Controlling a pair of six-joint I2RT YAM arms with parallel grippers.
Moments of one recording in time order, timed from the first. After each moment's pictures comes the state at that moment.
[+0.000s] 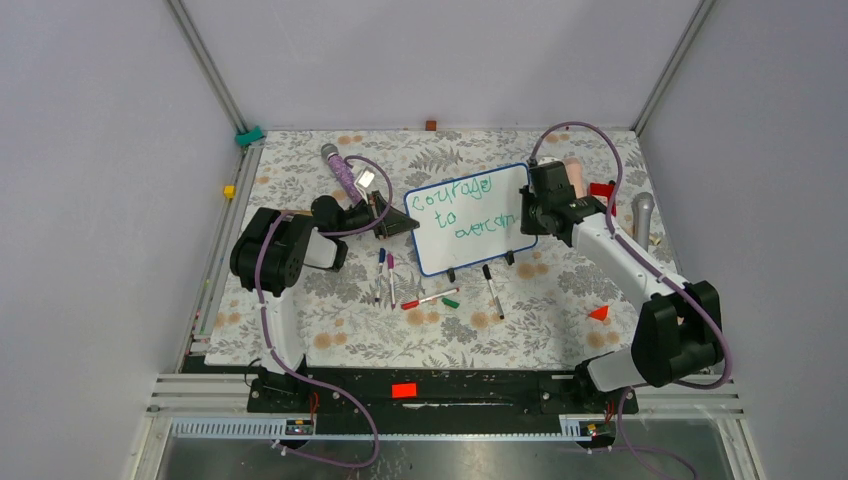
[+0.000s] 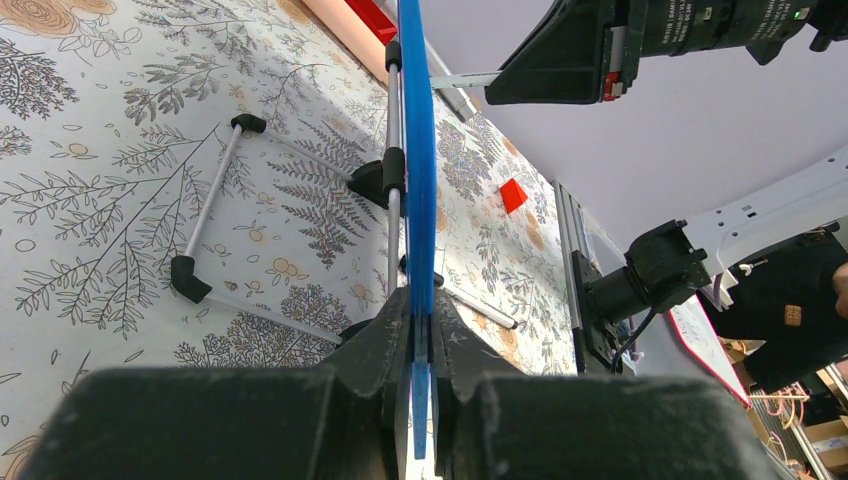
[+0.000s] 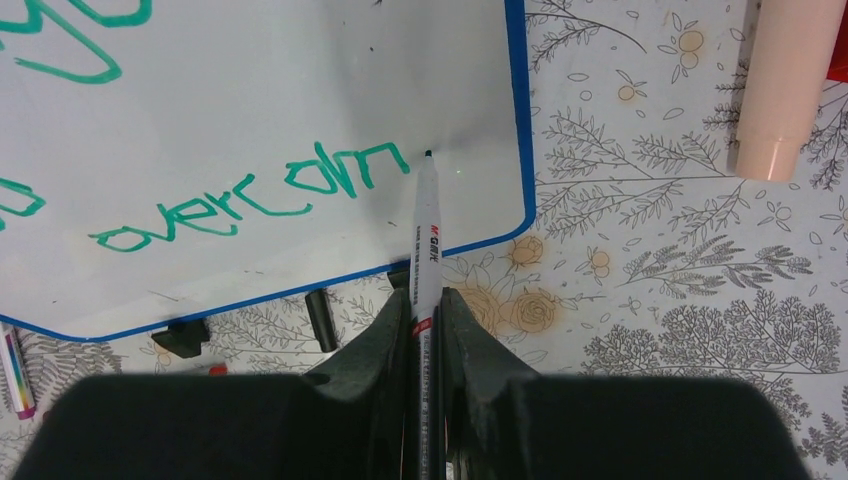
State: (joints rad) left arm -0.22 2.03 0.79 1.41 1.09 -0.87; right arm 0.34 1.43 1.09 -0.54 0.14 0.28
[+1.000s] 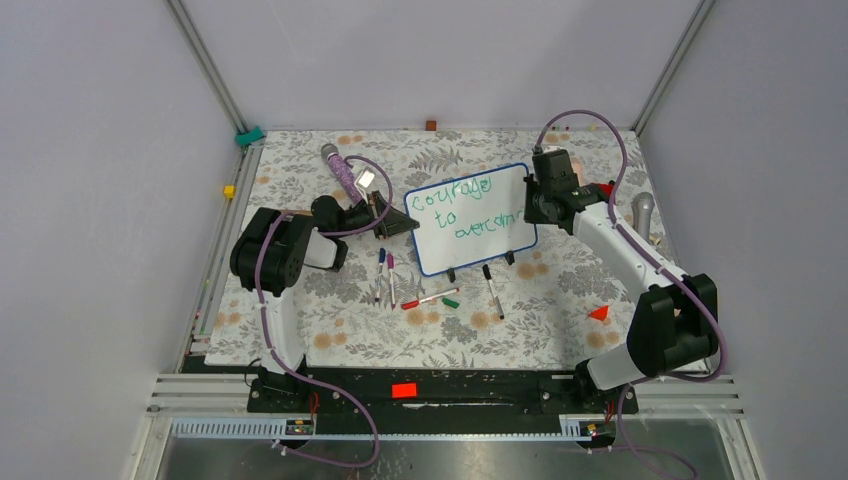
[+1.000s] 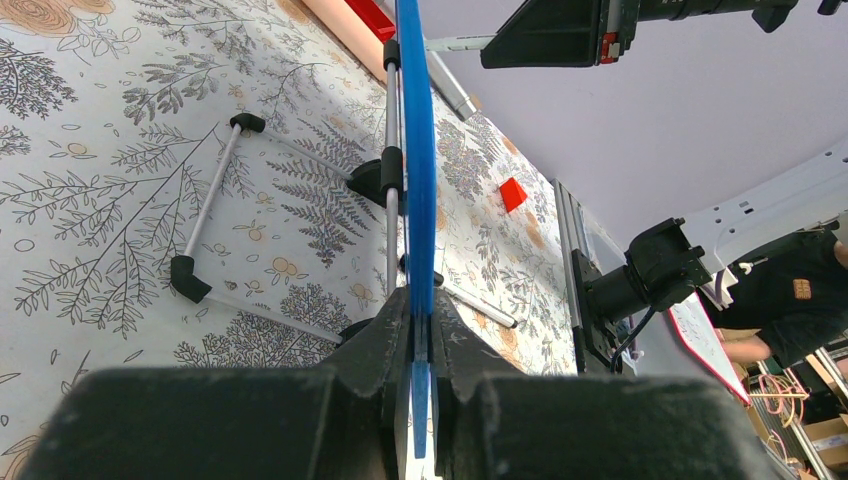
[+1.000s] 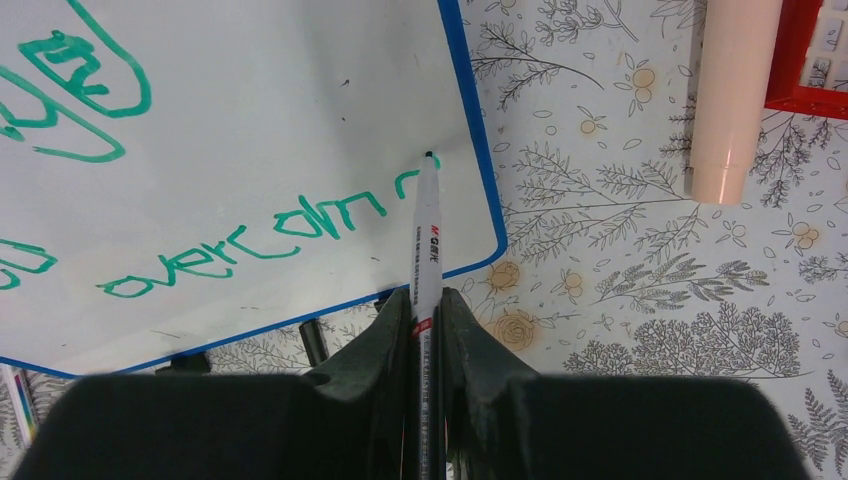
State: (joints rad) left arm -0.22 2.03 0.79 1.41 1.09 -0.87; right arm 0.31 1.49 1.18 -0.57 0.17 0.28
